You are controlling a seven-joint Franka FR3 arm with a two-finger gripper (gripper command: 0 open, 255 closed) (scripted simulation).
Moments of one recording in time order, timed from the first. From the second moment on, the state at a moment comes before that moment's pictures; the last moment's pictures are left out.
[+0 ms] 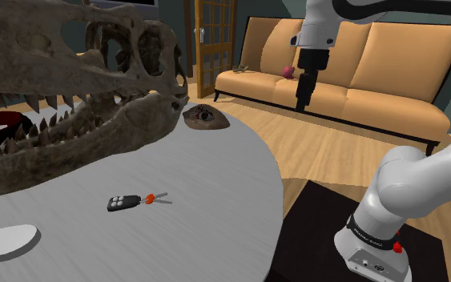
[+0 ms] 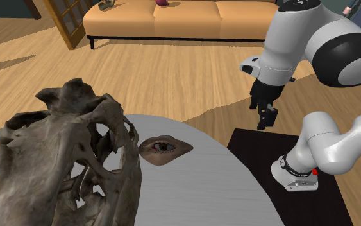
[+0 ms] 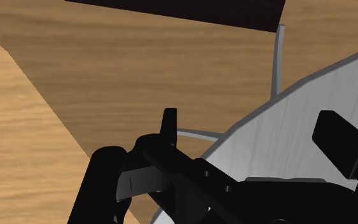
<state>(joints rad) -0.01 -0.74 0.02 -2.26 0.09 1.46 -0.12</state>
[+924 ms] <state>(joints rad) 0.00 -0.31 0.13 -1.94 0.08 1.60 0.00</state>
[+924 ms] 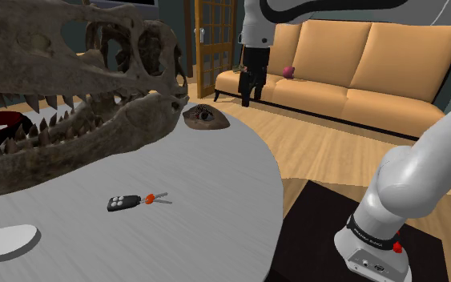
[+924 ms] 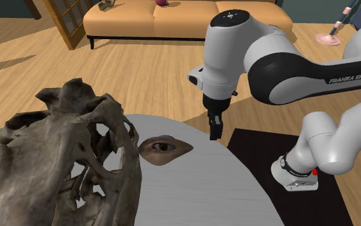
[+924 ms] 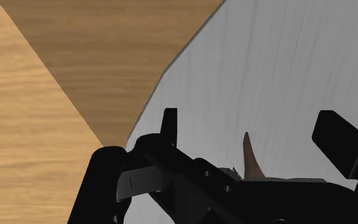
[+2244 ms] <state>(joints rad) 0.04 0.14 0.20 -1.55 -0.04 1.67 0.13</state>
